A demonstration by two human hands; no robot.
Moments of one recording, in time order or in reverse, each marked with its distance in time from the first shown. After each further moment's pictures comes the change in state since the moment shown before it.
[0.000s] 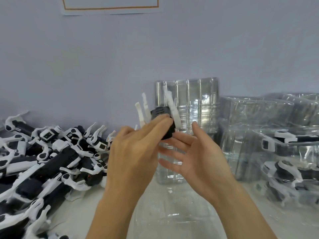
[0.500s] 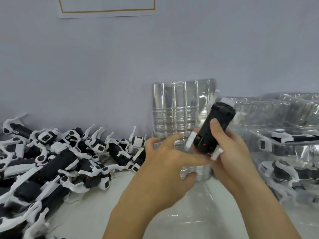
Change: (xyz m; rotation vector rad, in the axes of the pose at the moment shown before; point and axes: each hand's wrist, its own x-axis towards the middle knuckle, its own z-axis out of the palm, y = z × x) left_hand -0.002 0.029 0.012 -0.340 -0.652 -0.117; right_hand -0.003 -0.025 -0.035 -0.176 0.337 -0.308
